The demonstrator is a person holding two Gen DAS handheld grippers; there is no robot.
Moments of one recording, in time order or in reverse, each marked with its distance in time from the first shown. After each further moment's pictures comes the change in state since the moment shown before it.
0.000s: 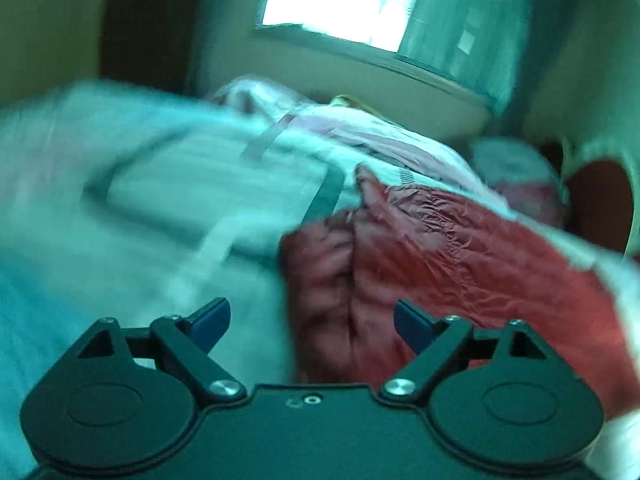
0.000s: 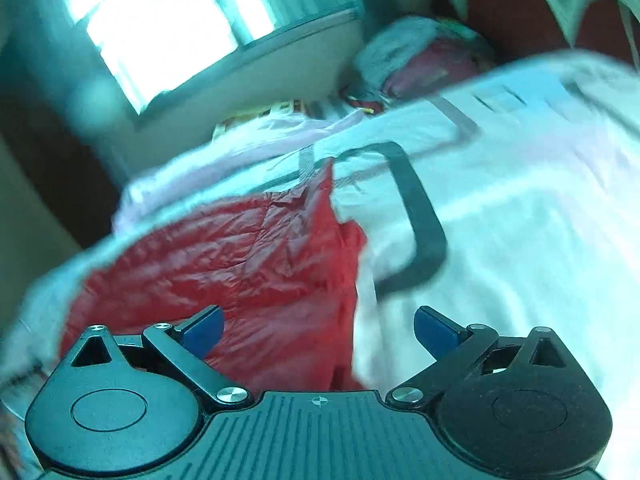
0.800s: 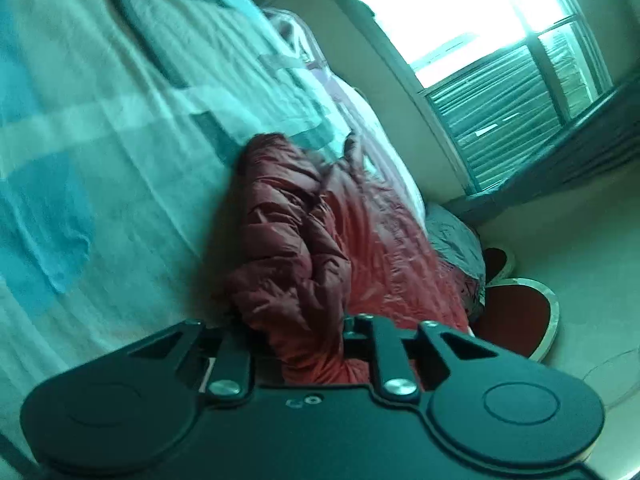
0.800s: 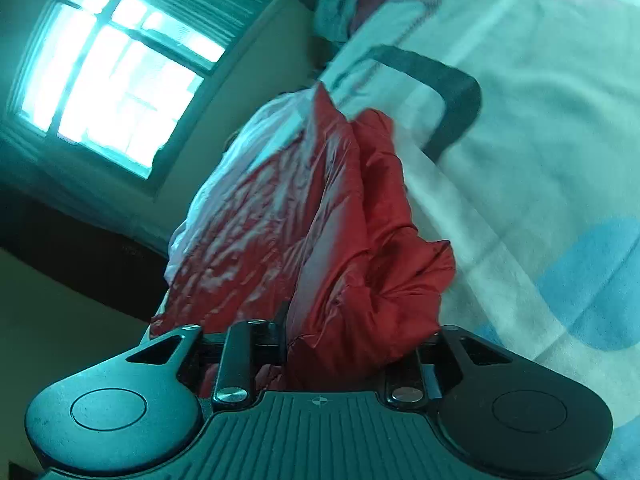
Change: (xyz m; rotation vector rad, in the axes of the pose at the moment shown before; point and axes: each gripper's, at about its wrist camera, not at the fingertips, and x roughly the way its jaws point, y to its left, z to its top) left arm 0.039 0.008 -0.031 -0.493 0.050 -0.267; right arm 0.049 0.005 -0.043 0.309 0.008 0.164
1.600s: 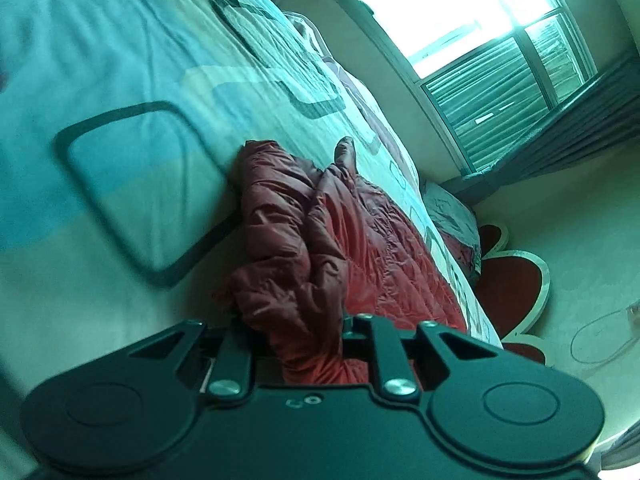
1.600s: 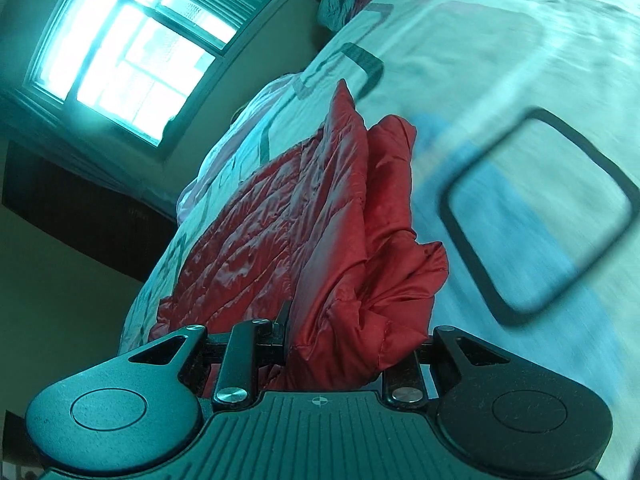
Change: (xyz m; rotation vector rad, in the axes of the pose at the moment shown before) left arm -0.157 0.031 -0.109 0.003 0.013 0.024; right arm -0.162 -0.037 -0.097 -0.035 0.066 -0.020
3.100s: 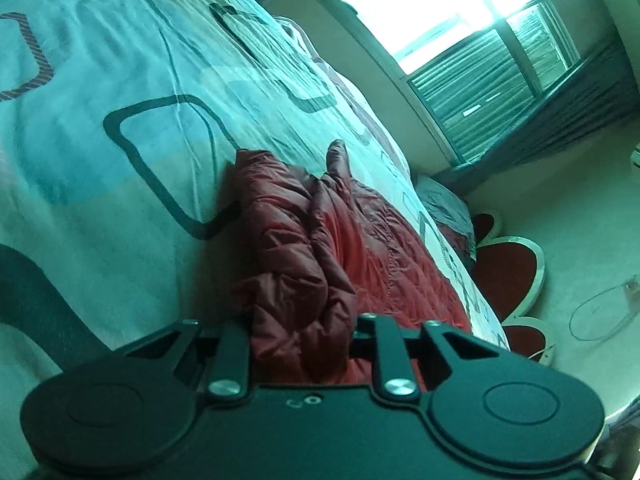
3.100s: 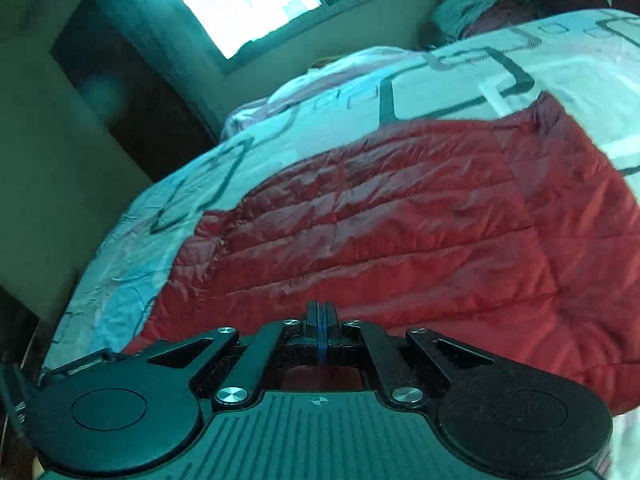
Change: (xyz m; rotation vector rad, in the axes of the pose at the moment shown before) left arm -0.016 0.013 -0.011 0.064 -0.006 -0.019; right arm 0.062 0.116 -0.089 -0.436 0.105 -0.063
